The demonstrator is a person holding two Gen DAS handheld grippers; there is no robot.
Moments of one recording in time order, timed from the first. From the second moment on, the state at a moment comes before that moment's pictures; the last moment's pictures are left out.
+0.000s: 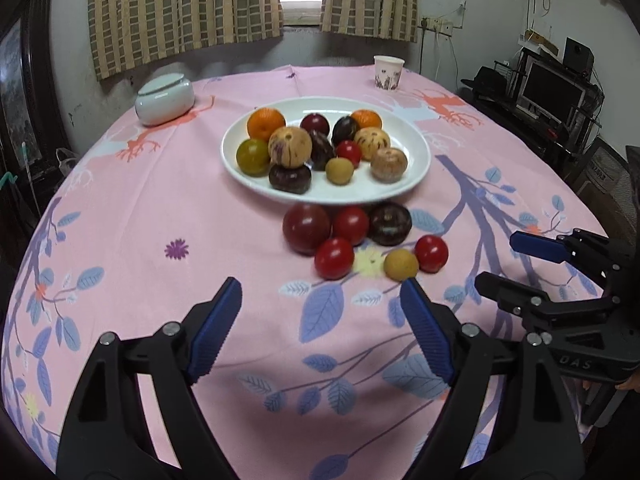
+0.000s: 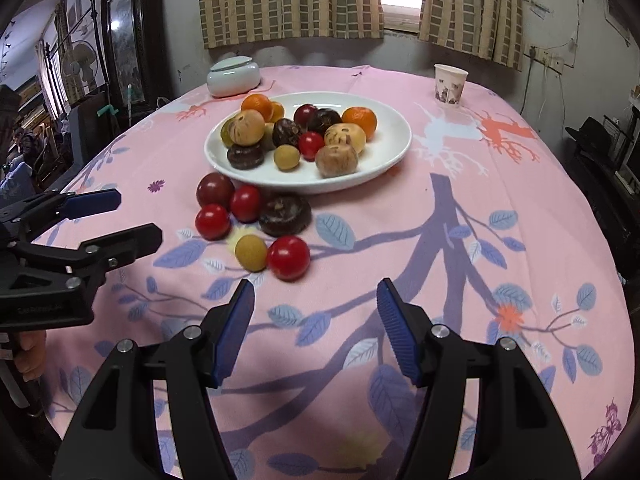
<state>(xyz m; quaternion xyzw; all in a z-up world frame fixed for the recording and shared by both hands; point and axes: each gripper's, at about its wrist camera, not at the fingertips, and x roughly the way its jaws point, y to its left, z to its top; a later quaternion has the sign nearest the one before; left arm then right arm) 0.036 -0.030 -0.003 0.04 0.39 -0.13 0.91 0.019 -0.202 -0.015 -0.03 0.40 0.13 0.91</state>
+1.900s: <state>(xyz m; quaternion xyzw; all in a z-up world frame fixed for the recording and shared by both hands) 0.078 -0.025 -0.039 0.00 0.47 -0.15 0.87 0.070 -0.169 -0.040 -0.14 0.46 0.14 0.86</state>
